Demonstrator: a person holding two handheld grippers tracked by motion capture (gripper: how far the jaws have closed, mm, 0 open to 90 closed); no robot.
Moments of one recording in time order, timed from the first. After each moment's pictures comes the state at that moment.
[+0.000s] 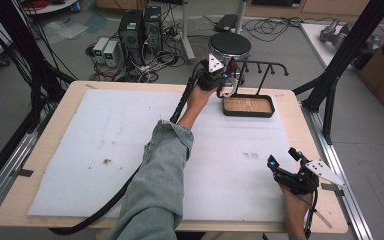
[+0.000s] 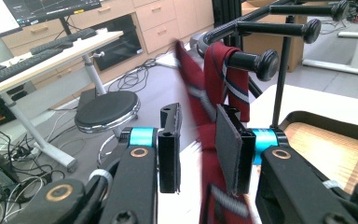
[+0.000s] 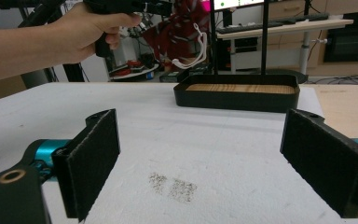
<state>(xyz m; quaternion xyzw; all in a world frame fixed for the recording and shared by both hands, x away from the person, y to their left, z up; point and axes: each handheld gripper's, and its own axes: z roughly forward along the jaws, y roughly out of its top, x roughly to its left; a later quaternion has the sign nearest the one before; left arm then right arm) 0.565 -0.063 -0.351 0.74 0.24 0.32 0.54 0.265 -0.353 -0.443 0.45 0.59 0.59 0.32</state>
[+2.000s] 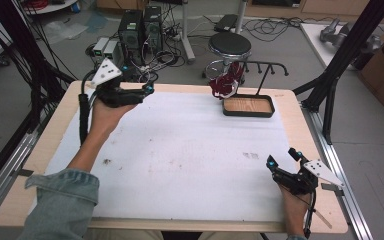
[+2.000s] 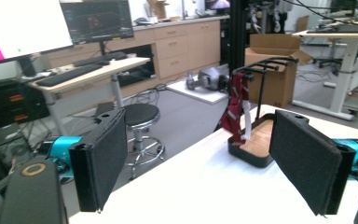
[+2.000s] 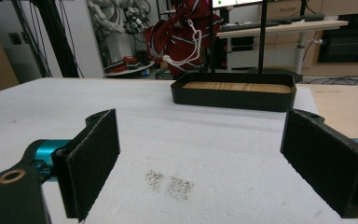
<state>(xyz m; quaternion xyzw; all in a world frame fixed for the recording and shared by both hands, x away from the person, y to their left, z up) 0.405 0.184 -0.282 0.68 0.28 0.31 0.60 0.264 -0.351 -0.443 0.45 0.60 0.58 0.33</state>
